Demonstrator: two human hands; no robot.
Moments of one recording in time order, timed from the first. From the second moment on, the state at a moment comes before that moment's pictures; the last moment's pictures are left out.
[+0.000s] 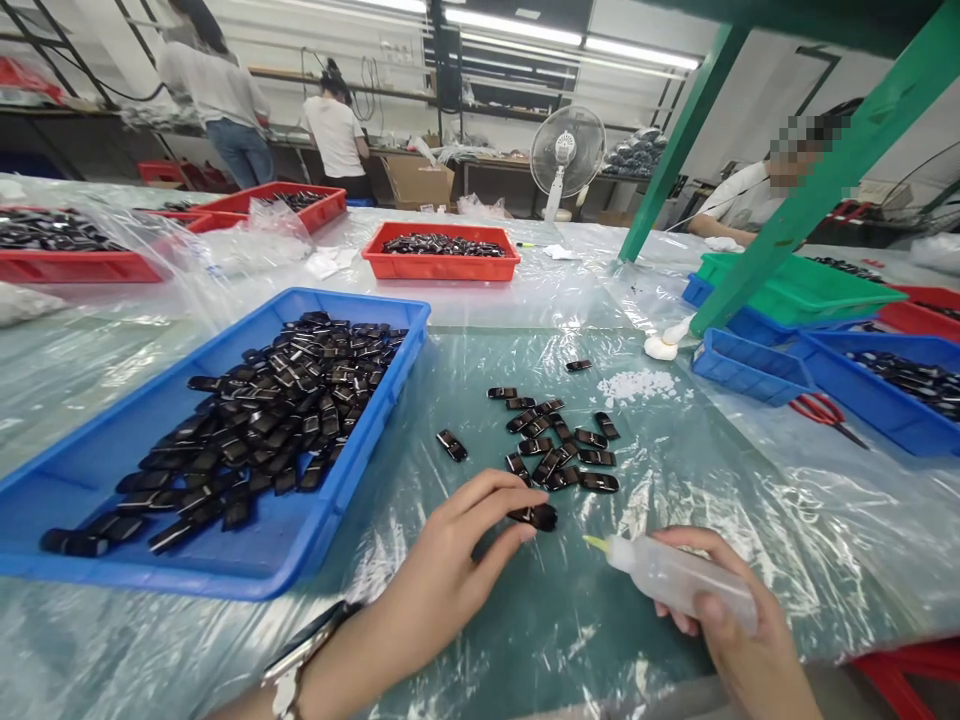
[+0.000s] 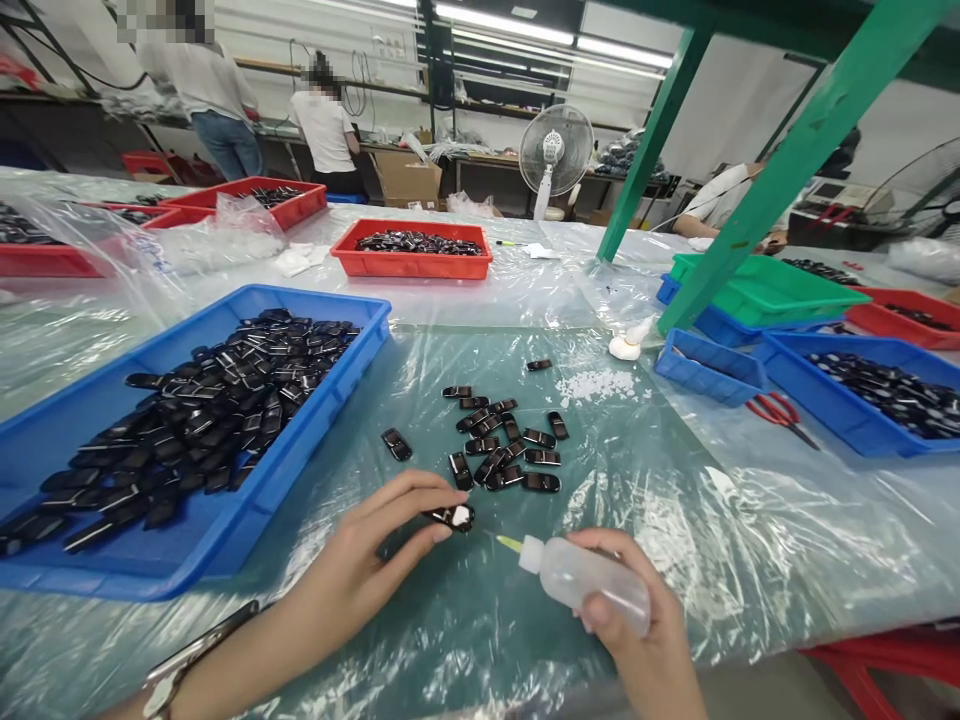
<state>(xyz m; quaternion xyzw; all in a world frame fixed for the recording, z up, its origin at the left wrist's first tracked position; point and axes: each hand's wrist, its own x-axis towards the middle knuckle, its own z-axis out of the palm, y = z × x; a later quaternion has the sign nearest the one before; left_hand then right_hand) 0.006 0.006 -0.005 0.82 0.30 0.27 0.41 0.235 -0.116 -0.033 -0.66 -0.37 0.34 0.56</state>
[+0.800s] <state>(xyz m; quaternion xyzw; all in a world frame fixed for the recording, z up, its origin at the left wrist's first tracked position) 0.012 0.003 -0.014 0.74 0.38 0.33 0.44 0.223 -0.104 -0.041 -0.68 -0.57 0.00 0.47</state>
